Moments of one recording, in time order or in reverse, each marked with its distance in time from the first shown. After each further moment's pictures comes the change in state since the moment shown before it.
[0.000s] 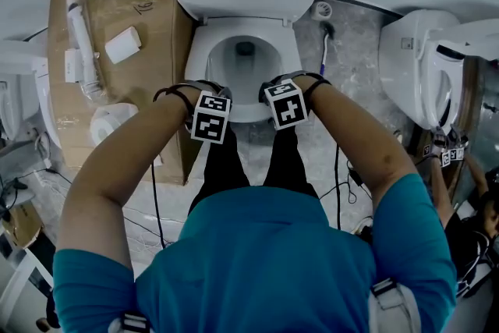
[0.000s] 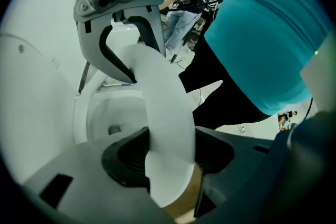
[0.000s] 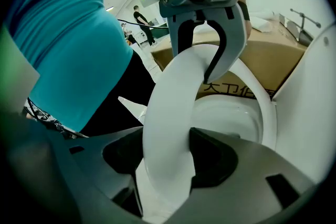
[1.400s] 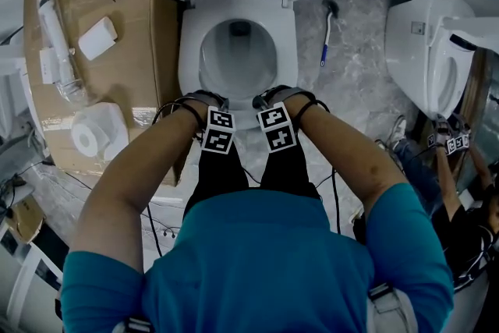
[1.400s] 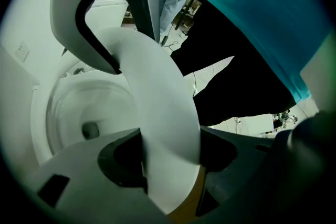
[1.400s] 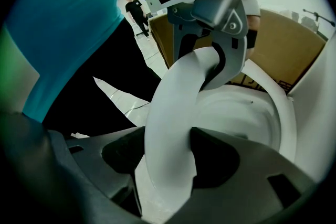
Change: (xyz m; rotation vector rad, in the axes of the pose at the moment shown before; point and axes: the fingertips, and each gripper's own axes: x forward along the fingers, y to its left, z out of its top) left arm 0.140 -0.028 -0.022 0.034 0.122 -0.092; right arm 0.126 0.008 -0.028 -0.053 0.052 -0.107
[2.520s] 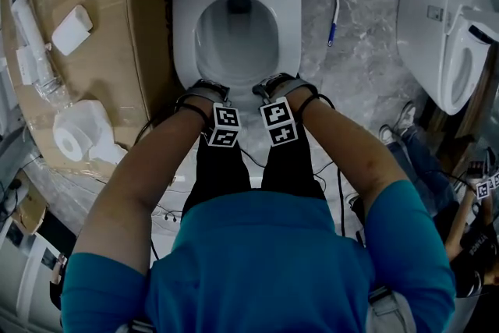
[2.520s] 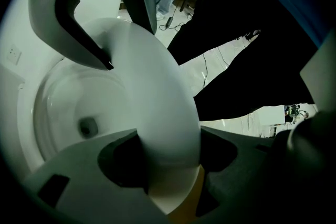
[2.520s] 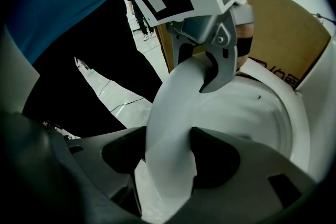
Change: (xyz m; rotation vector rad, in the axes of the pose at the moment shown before) left arm 0.091 0.021 -0.013 0.005 0.144 0.101; right arm 0.081 -0.008 -0.027 -0.040 0.002 -0.111
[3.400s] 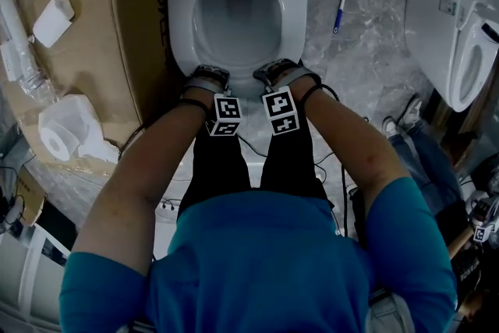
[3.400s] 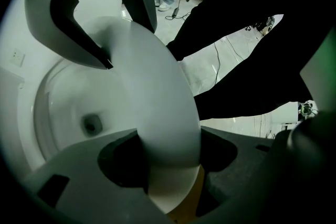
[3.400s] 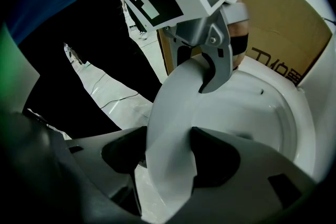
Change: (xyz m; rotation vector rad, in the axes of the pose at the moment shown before) left arm 0.049 0.017 -0.006 -0.016 0.069 0.115; right arm 0.046 -0.007 -0.016 -0.013 0.021 -0.076
